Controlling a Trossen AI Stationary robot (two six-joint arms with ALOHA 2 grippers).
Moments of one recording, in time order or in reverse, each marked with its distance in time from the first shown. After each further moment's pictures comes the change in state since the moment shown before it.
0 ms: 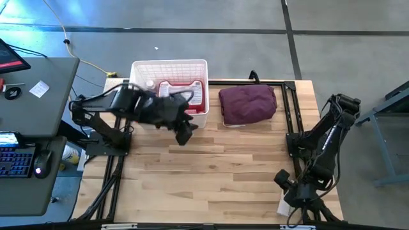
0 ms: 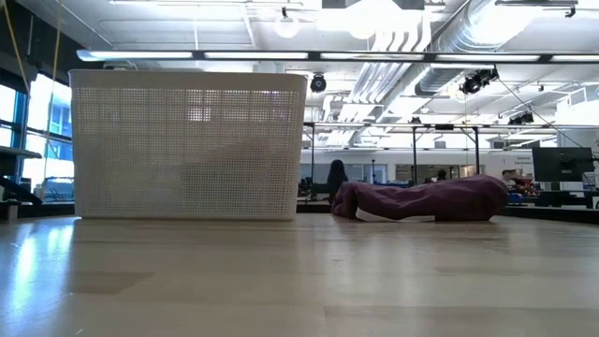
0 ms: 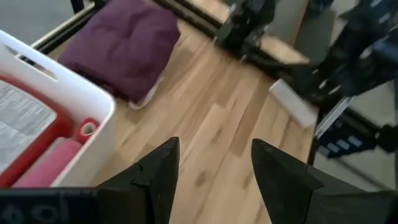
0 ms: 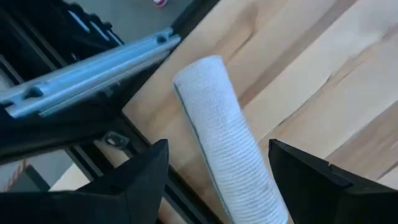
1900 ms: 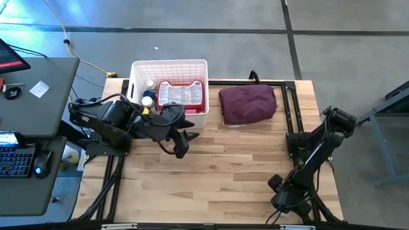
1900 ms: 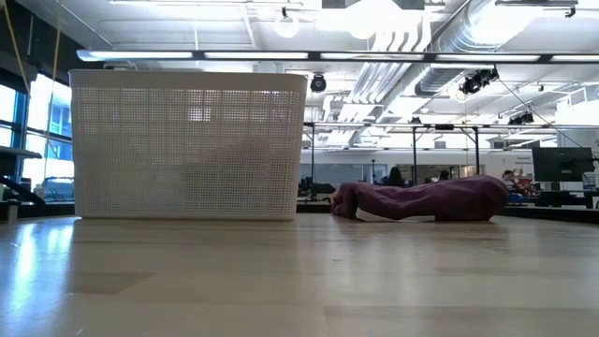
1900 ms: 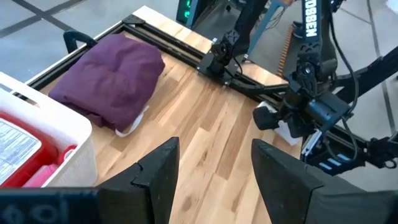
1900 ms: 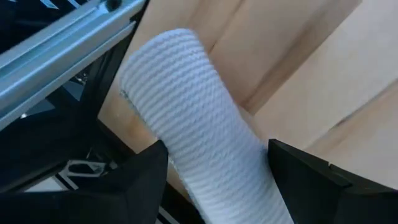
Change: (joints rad) left arm -0.171 0.000 0.000 0.101 -0.210 -0.013; right arm -0.083 0.275 -0.084 0.188 -0.210 0.047
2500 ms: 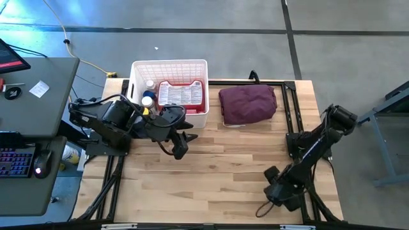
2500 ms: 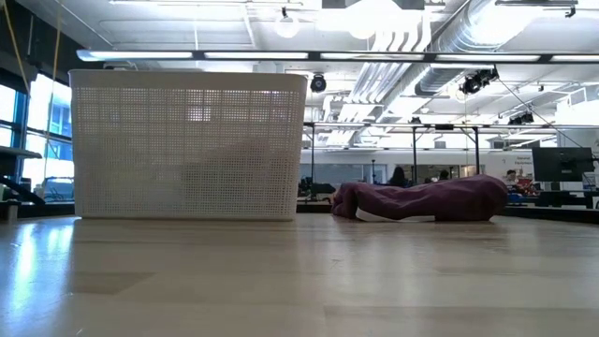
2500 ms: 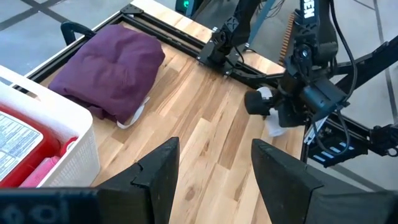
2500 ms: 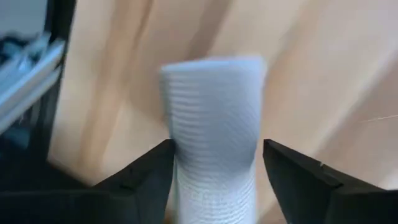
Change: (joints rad) left arm 0.000 0.000 0.000 -0.035 0.026 0.002; right arm -0.099 -0.028 0.008 -0.081 0.115 0.069
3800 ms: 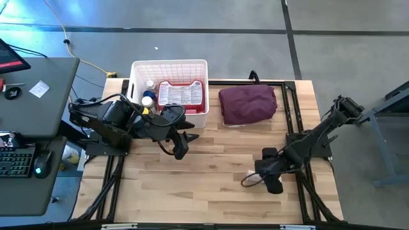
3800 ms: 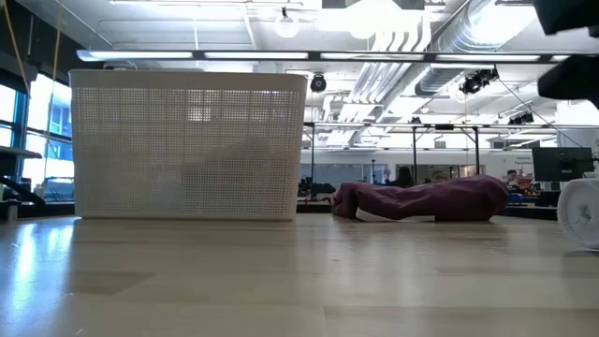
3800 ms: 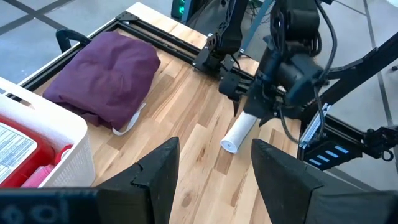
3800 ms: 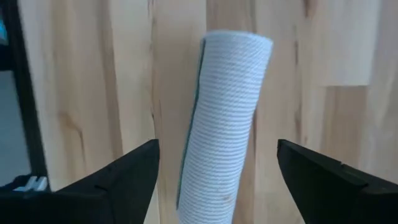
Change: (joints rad) left arm 0.000 0.000 0.000 0.032 0.000 0.023; right arm -0.258 -0.211 0.039 -0.146 0.188 0.220
